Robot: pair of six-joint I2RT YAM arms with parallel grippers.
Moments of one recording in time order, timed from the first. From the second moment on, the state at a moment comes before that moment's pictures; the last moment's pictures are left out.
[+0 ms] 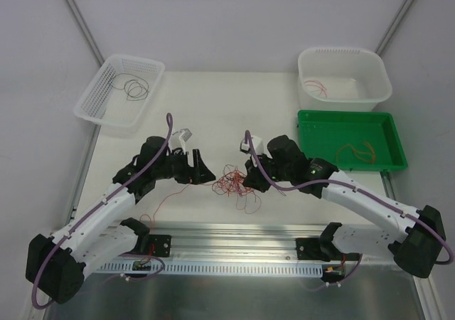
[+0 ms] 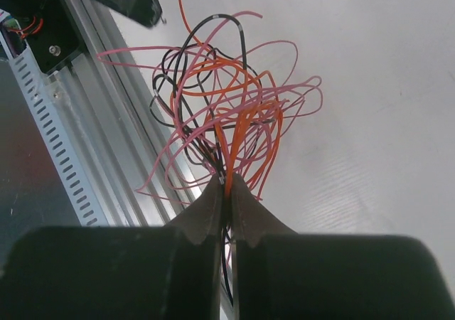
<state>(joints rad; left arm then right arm) -0.46 0.87 0.60 -0.32 0.49 -0.59 0.88 1.11 0.87 -0.45 -0.29 0.06</state>
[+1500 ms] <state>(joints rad) -0.80 1.00 0.60 -0.13 -0.04 -0.76 1.03 1.12 0.80 -0.18 0.21 0.54</state>
